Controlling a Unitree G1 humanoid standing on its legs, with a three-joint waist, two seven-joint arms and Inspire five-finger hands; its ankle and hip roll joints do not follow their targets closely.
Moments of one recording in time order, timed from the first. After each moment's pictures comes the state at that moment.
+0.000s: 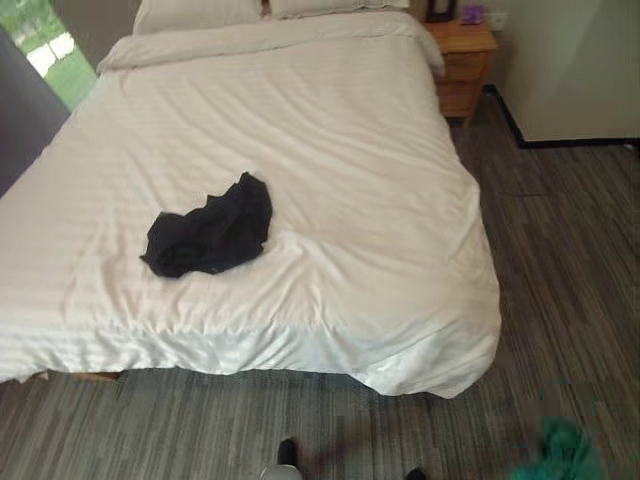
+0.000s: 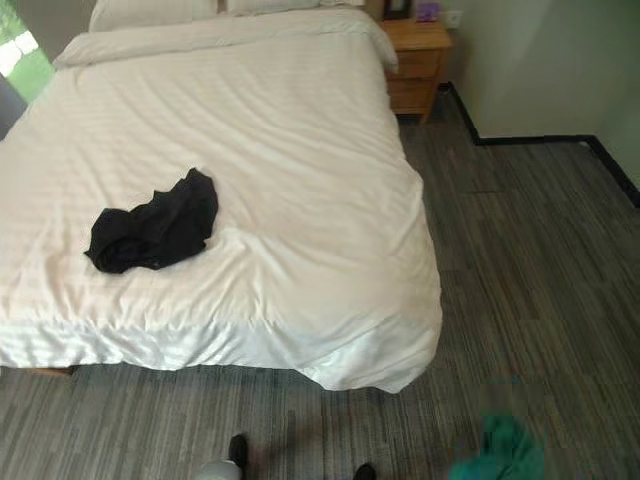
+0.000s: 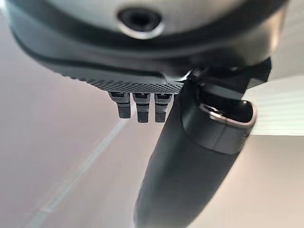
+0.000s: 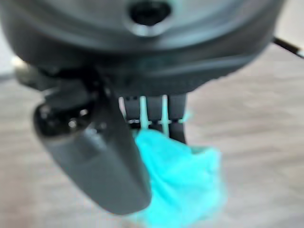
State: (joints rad) left arm 0.07 1.06 0.59 0.47 0.01 -0.07 0.47; right arm 0.08 -0.49 -0.20 1.29 0.08 0.03 -0.25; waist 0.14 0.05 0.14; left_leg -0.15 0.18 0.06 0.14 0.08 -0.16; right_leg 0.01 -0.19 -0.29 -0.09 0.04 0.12
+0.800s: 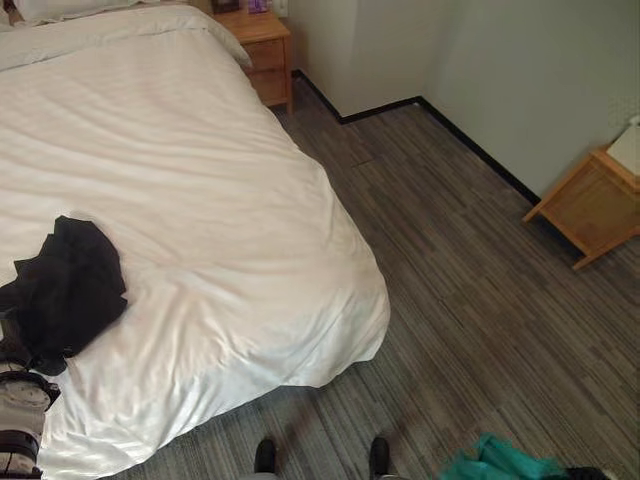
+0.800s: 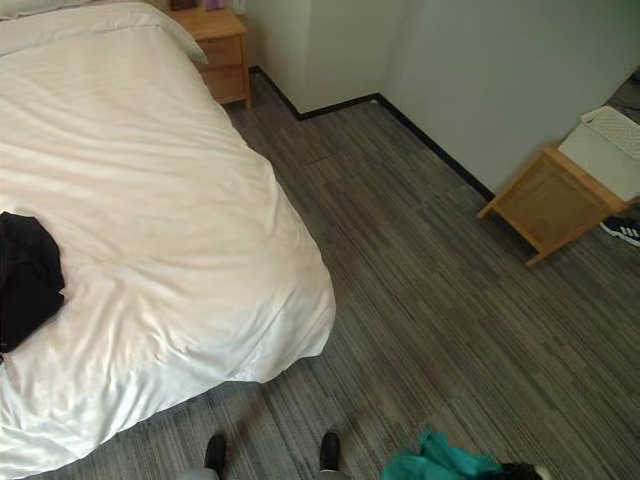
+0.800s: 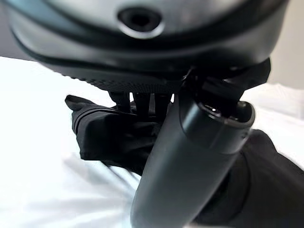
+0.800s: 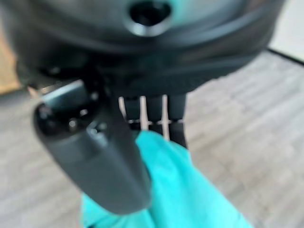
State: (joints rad) left arm -0.26 0.92 -0.05 1.11 0.13 0.01 0.31; right arm -0.07 -0.64 -0.13 1.32 0.03 0.05 -0.08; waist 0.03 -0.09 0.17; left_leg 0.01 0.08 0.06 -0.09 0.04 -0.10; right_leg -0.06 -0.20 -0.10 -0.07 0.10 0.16
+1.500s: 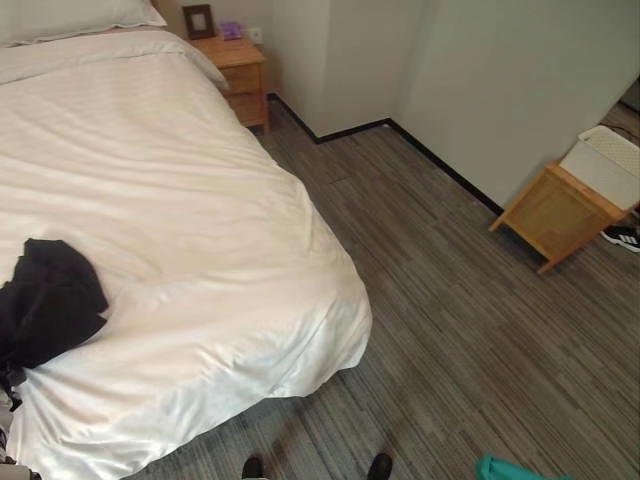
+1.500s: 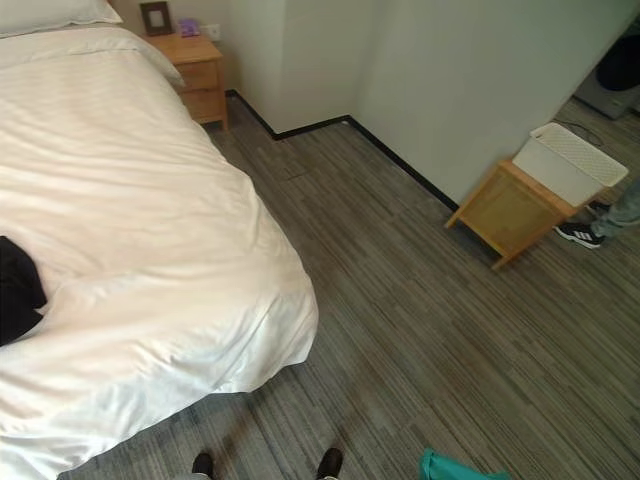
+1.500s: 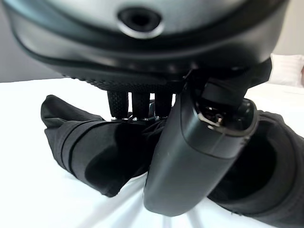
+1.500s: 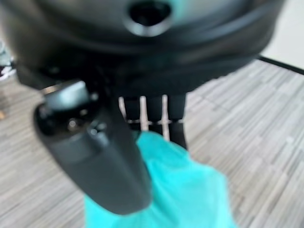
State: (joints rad) left arm -0.32 1.03 -0.10 1.16 0.24 0.04 0.18; right arm -0.06 -0.67 -0.19 1.44 0.02 0.09 0.04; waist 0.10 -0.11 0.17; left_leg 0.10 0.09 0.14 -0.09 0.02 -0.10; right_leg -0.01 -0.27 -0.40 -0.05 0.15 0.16
